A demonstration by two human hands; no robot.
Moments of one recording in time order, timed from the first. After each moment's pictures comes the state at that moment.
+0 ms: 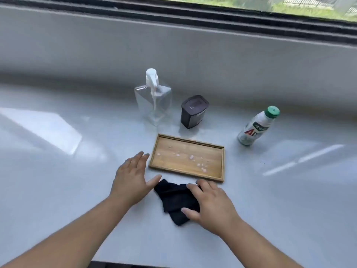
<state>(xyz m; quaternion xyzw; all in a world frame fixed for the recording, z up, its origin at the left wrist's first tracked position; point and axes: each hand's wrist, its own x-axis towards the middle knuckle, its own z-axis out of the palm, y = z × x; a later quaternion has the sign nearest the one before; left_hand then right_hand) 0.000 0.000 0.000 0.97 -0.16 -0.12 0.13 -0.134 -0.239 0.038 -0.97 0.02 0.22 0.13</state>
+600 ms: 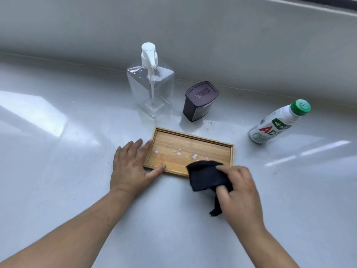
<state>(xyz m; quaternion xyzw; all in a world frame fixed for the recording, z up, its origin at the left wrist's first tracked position) 0.046 -0.018 -0.065 0.97 -0.14 -0.02 0.18 -0.104 -0.274 0.029 -0.91 0.23 -0.07 0.33</state>
